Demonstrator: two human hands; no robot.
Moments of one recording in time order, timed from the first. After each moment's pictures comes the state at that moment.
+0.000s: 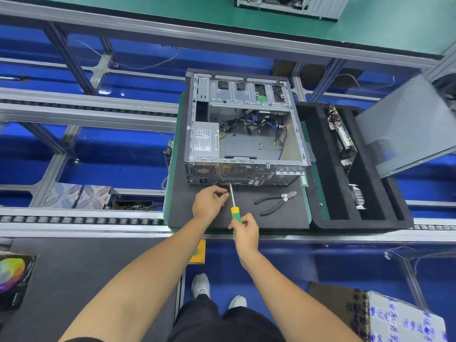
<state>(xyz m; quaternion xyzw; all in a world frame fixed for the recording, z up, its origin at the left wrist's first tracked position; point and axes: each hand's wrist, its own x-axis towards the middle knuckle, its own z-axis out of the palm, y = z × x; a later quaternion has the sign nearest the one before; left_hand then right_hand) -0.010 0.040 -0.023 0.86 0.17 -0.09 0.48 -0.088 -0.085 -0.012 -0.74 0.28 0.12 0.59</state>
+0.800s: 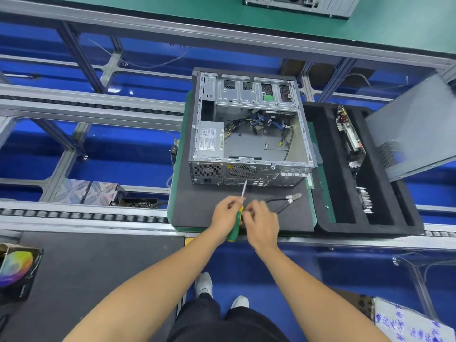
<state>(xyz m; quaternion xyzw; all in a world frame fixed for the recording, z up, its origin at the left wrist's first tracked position) -0.044 -0.004 -0.017 0.65 0.23 -0.13 0.71 -0.057 -0.124 0.001 -0.96 0.02 0.02 0.29</state>
